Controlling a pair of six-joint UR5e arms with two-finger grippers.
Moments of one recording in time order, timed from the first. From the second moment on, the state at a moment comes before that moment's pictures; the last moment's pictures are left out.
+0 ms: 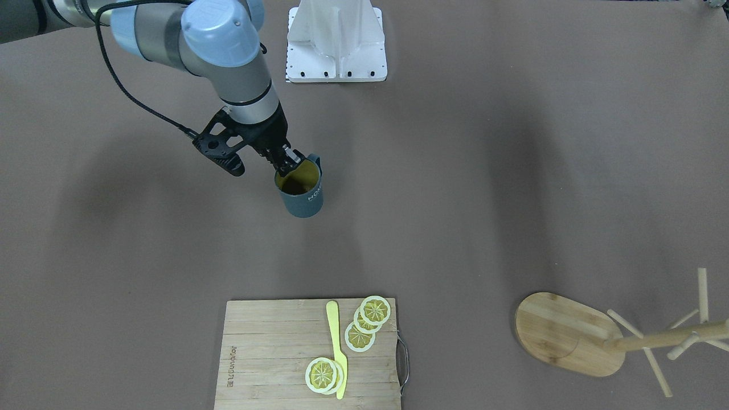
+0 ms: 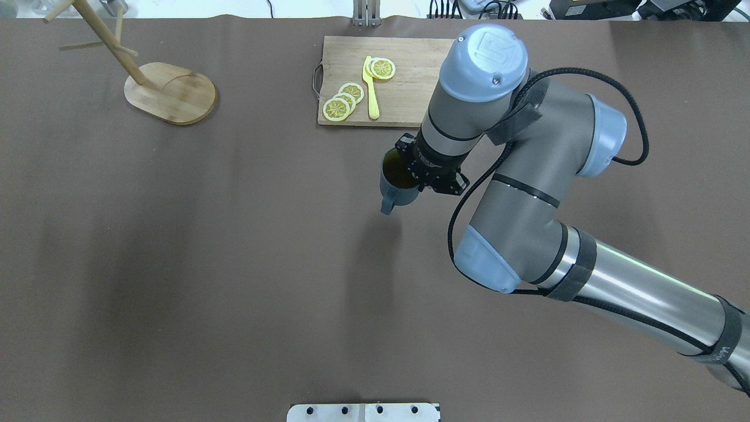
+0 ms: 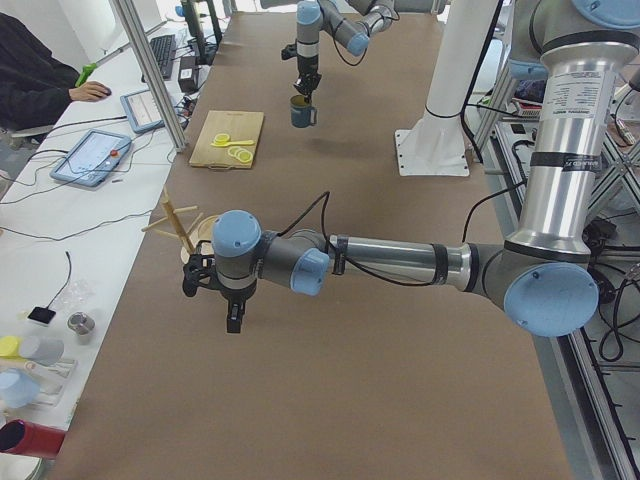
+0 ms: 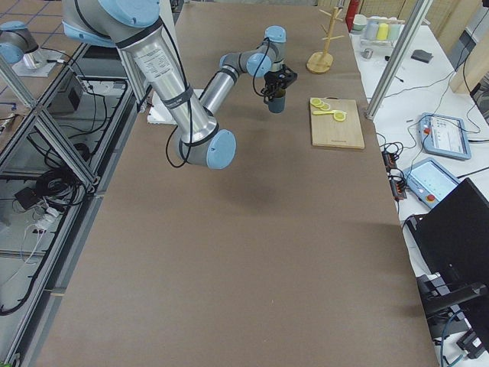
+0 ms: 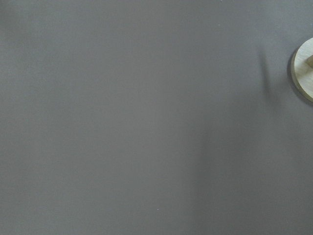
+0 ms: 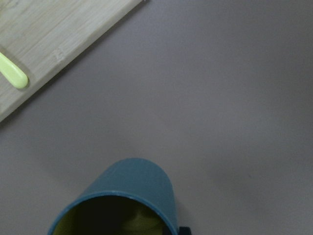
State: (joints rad) left arm -1.53 -1.66 -1.54 -1.82 -2.35 -0.27; right arm 0.64 -0.85 1.74 -1.68 2.00 1.83
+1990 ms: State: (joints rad) left arm -1.53 -1.67 -1.54 -1.83 -2.35 -0.28; right arm 0.54 -0.74 1.56 -1.55 1.94 2.14
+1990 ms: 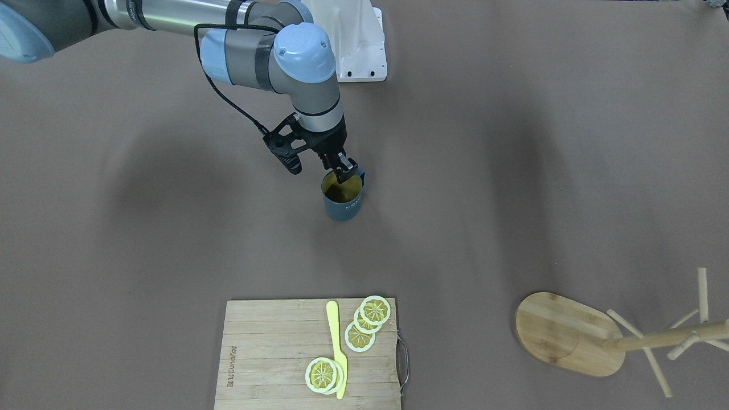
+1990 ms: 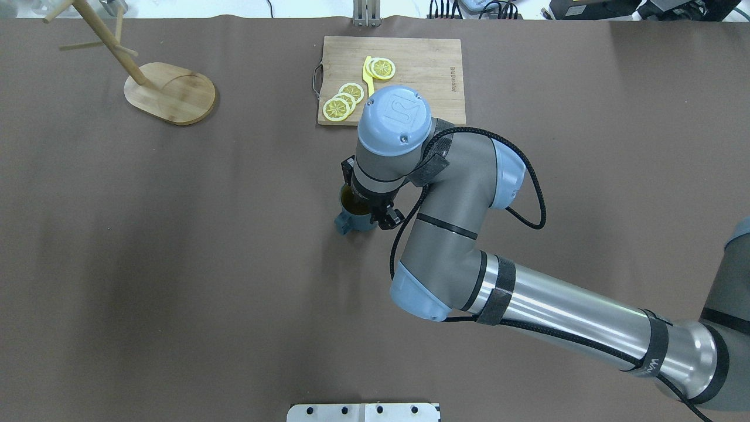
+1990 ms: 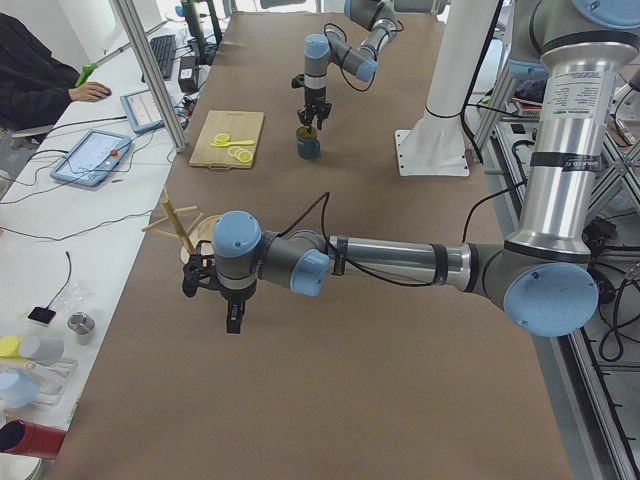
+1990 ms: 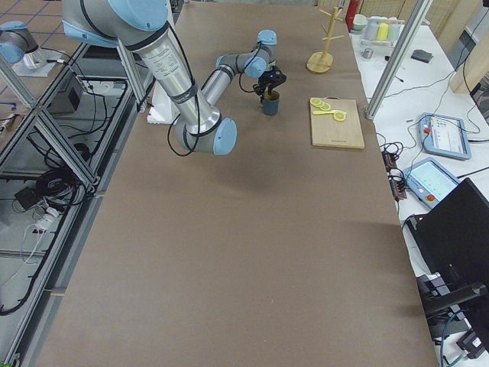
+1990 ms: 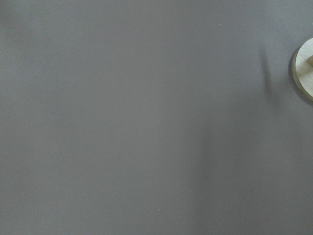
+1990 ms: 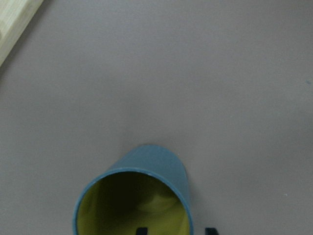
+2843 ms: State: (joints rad) left arm -1.38 -1.73 -1.85 -1.84 -2.47 -0.38; right arm 0.80 -0.95 1.72 -1.55 2.10 1.84
